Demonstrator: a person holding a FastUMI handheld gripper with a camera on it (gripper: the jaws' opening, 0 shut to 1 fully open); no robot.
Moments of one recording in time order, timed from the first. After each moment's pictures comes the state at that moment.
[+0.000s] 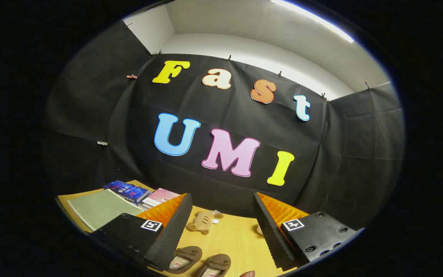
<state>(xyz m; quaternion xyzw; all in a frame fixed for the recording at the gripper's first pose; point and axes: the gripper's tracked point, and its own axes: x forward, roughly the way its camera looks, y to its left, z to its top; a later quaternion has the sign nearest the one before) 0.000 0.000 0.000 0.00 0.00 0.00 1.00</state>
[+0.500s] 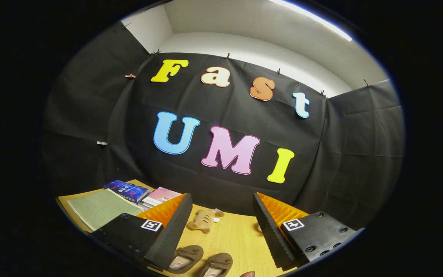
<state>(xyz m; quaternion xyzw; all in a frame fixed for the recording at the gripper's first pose) 0.001 0.000 -0.004 0.01 0.01 0.00 1.00</state>
